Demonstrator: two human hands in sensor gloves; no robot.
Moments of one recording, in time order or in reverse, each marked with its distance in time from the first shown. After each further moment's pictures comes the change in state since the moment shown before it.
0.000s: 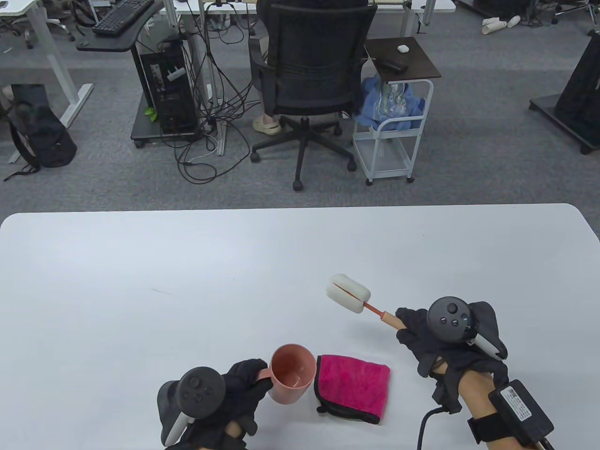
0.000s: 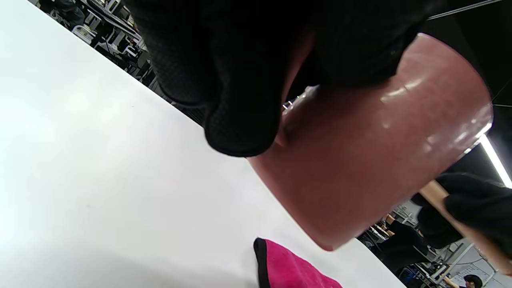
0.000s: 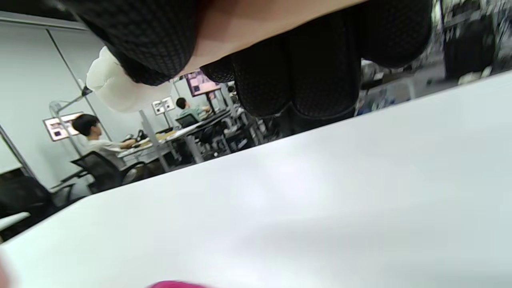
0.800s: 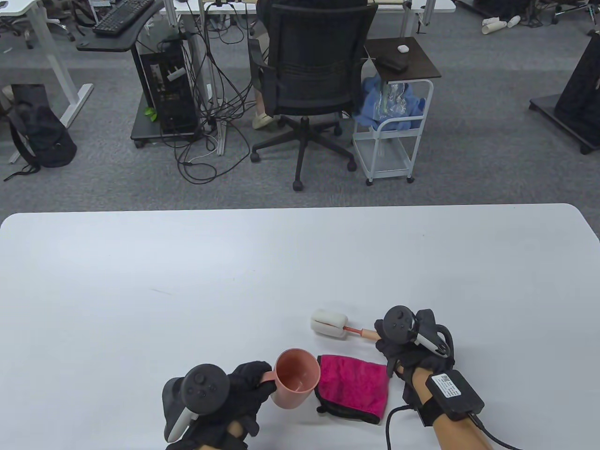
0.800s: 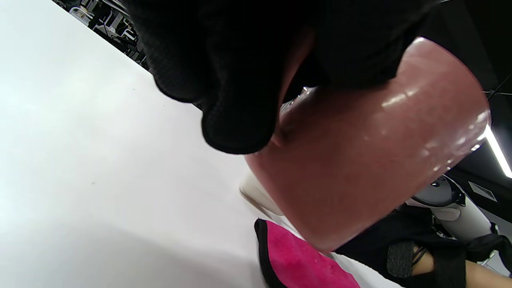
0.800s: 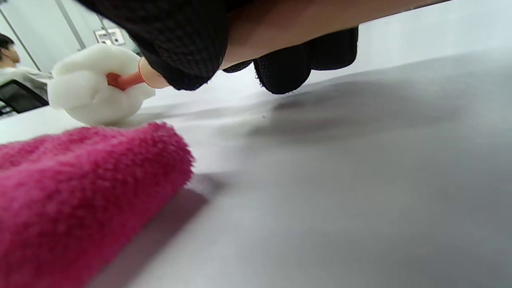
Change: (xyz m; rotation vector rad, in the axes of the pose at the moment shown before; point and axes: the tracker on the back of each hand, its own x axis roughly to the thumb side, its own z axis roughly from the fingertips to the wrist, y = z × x) left_hand -0.002 -0.006 -0.004 -0.055 0.009 0.005; right_hand -0.017 0.109 -0.050 0.234 0.177 0.117
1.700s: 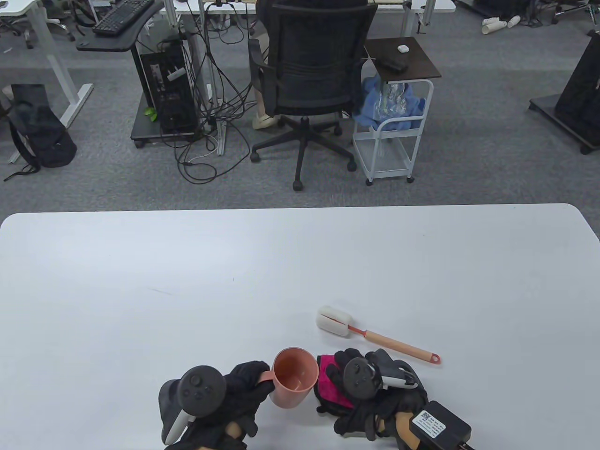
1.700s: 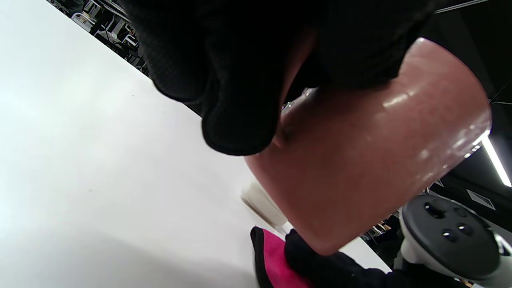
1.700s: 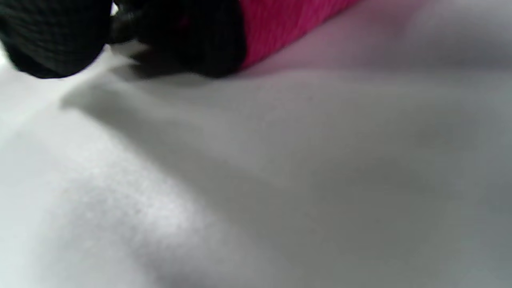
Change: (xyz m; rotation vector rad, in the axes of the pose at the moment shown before) left_hand -0.001 0.003 0.003 0.023 -0.002 0.016; right_hand 0.075 0.066 0.051 0.402 -0.383 0.142
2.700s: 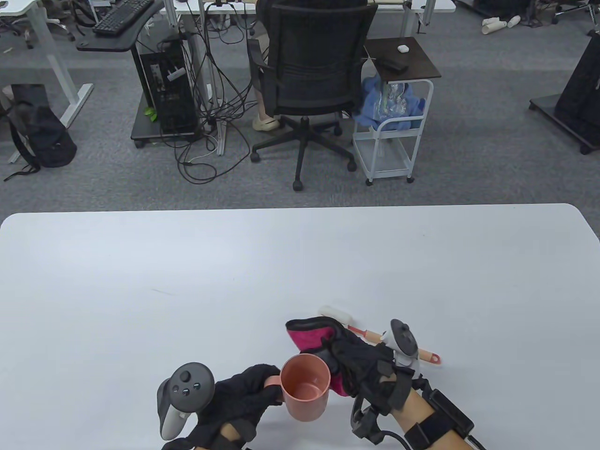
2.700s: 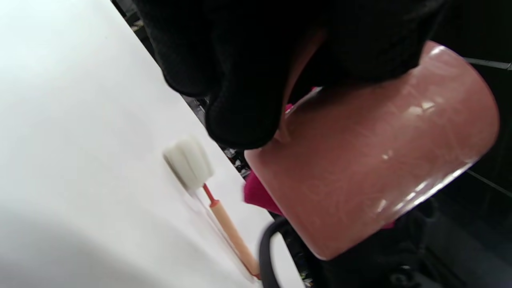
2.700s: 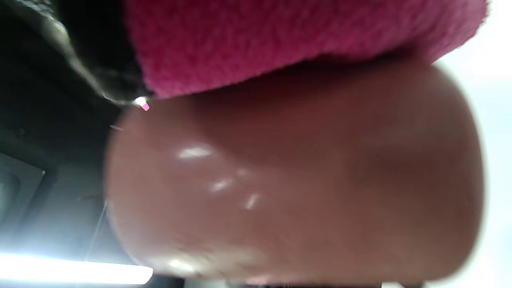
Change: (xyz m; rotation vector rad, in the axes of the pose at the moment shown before) left_hand 0.000 -0.005 -0.001 -0.123 -0.130 0.398; right_hand 0.034 -0.058 0.003 -0.220 -0.721 -1.488
